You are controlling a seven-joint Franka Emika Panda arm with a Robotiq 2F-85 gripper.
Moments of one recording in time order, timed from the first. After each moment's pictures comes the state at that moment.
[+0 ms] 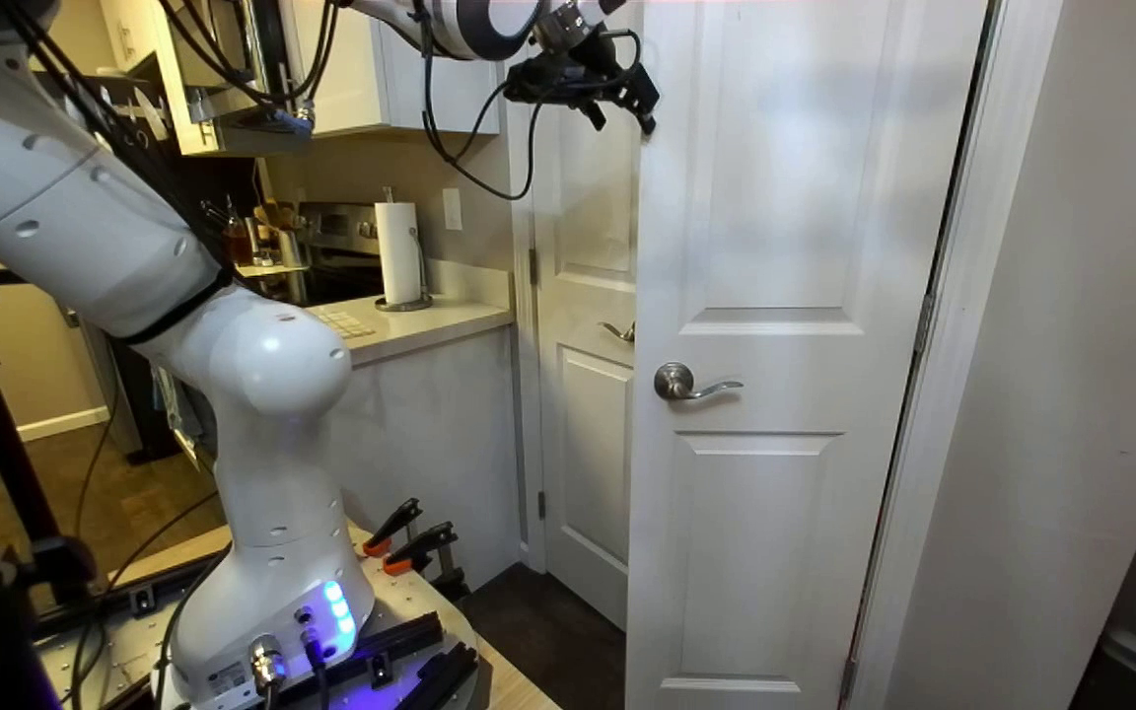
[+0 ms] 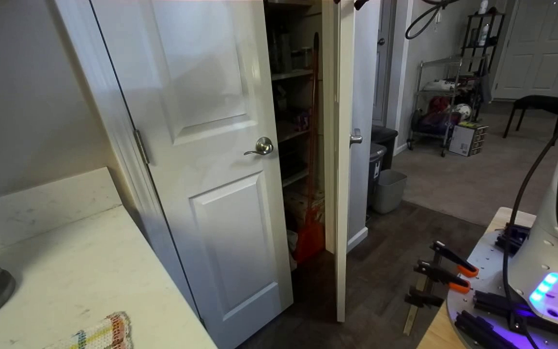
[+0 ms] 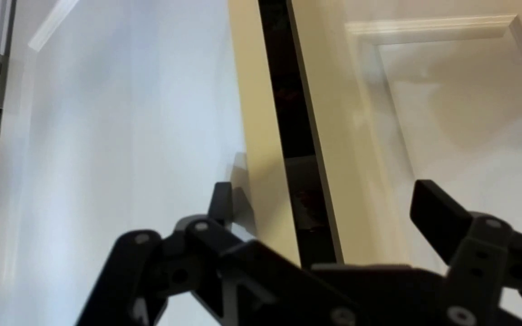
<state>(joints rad) 0.11 -0.62 -0.21 -2.33 0.10 2.58 -0.10</state>
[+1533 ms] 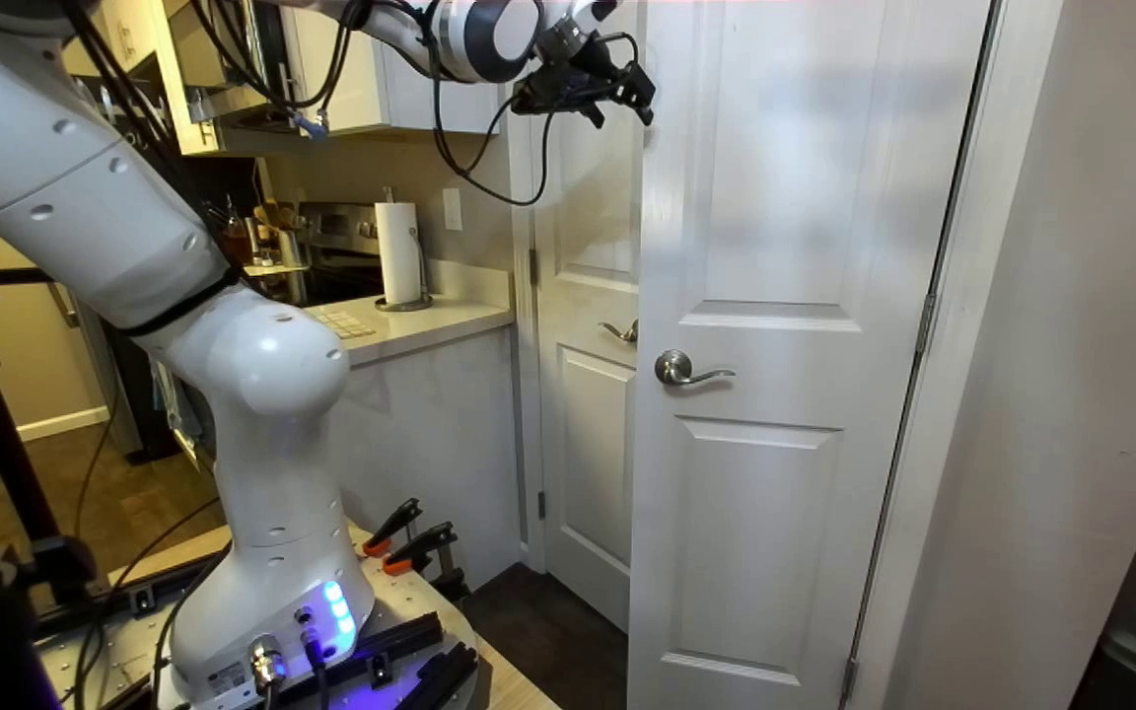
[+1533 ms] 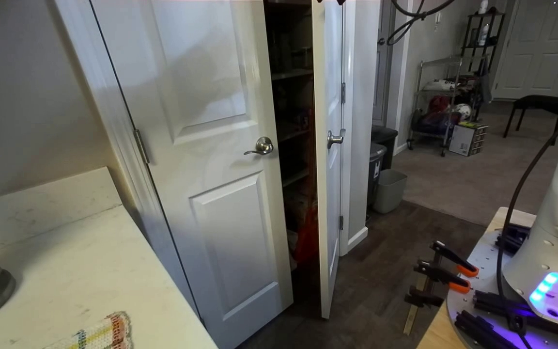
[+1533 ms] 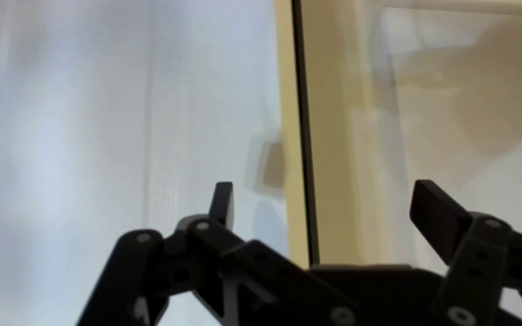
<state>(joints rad) 0.07 -0.55 -0.12 -2.32 0.10 2.76 -0.15</state>
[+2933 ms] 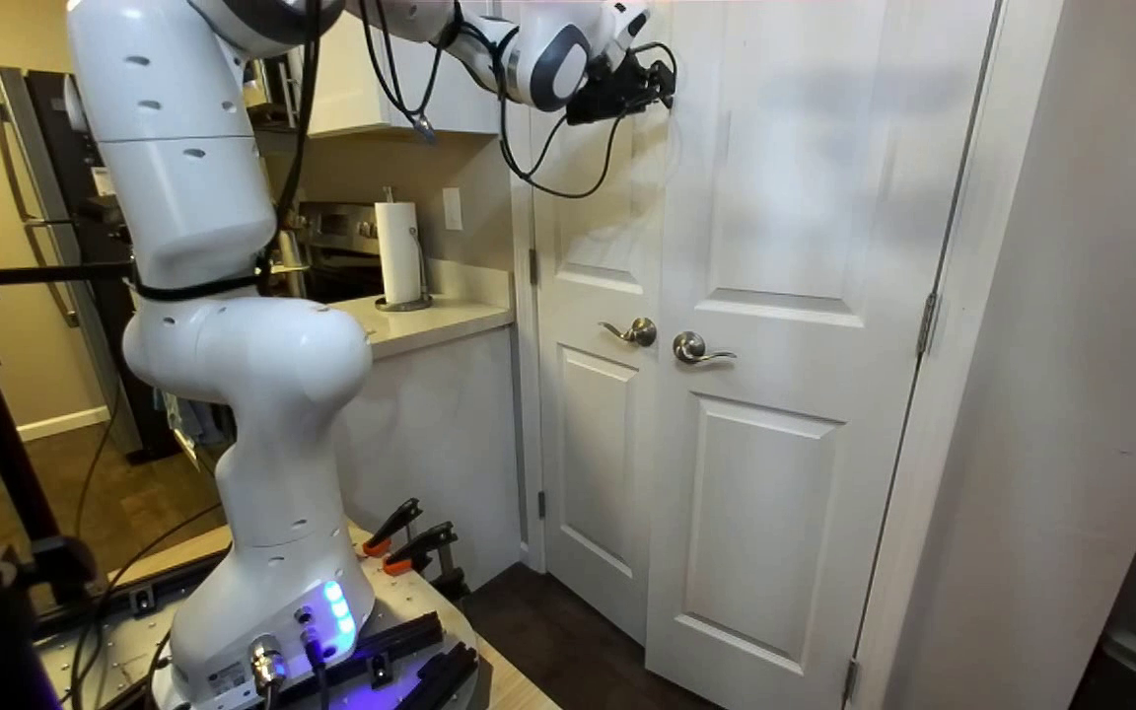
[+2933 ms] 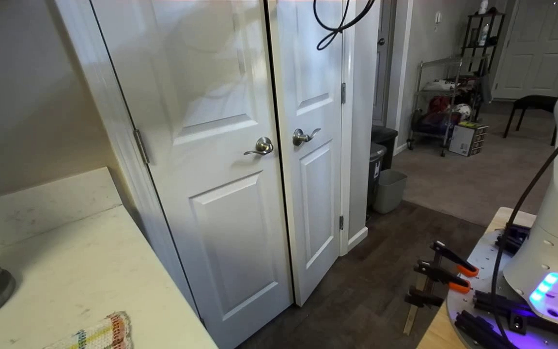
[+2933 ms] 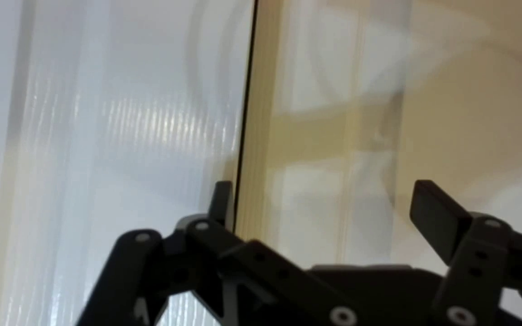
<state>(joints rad) 0.45 -0.08 -0.36 -1.90 0.33 3.00 -0.46</state>
